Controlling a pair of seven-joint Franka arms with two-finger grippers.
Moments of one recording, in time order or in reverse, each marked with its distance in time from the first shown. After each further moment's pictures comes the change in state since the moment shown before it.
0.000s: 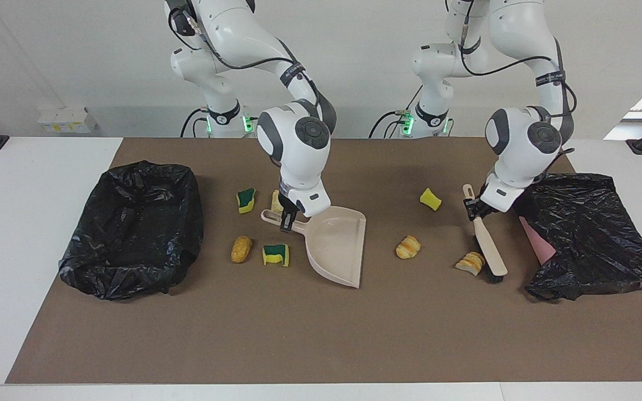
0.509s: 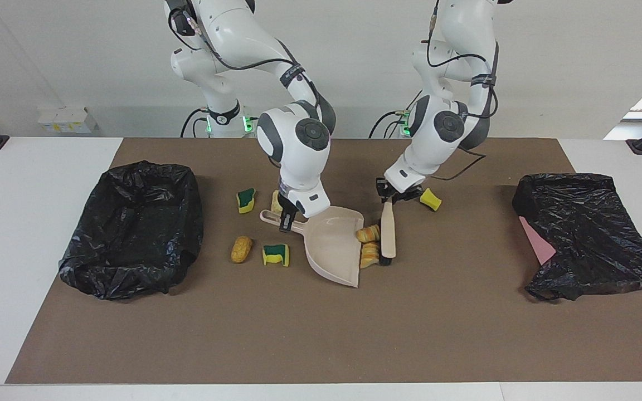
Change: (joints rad) left arm -0.244 -0.012 -0.002 -0.002 -0.187 0.014 -0.057; right arm 0.000 0.000 -0.001 -0.001 -0.001 0.000 0.000
